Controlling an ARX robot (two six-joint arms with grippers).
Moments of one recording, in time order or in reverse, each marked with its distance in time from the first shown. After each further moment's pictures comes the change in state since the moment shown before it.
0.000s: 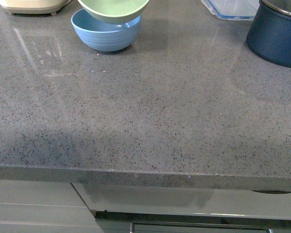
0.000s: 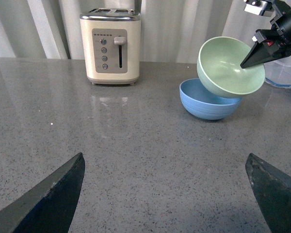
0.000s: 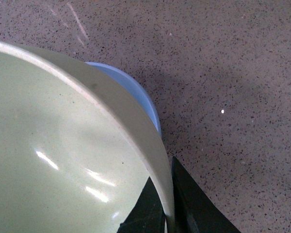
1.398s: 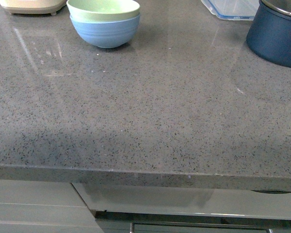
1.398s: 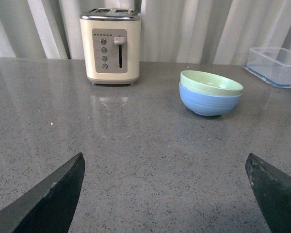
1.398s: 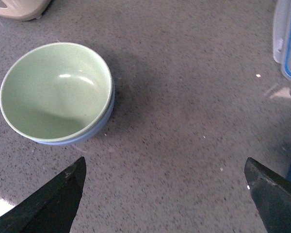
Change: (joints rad) left arm 0.000 0.000 0.000 0.000 0.000 0.000; right arm -0.118 -0.571 -0.788 0.342 0.005 0.096
